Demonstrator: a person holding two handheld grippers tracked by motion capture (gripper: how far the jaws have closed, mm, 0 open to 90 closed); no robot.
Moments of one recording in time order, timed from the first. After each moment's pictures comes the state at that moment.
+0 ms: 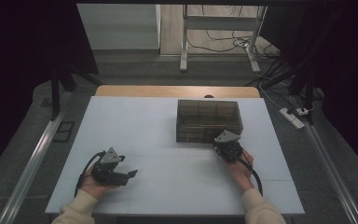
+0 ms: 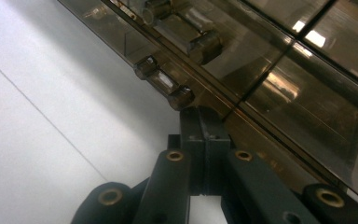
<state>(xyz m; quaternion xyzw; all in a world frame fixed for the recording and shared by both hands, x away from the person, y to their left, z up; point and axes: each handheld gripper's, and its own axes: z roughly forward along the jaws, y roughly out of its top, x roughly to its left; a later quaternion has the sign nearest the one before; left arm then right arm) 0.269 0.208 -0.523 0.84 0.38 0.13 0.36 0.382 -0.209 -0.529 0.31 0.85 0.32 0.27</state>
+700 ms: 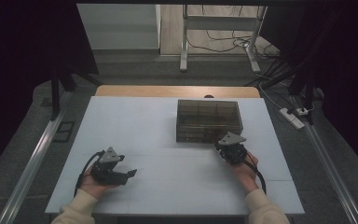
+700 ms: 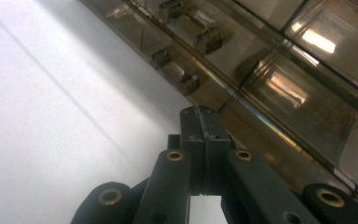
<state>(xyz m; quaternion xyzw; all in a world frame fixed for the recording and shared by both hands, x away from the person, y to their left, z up) 0.269 0.210 -0.523 0.84 0.38 0.13 0.36 0.368 -0.222 -0.519 0.29 0.86 0.33 0.26</state>
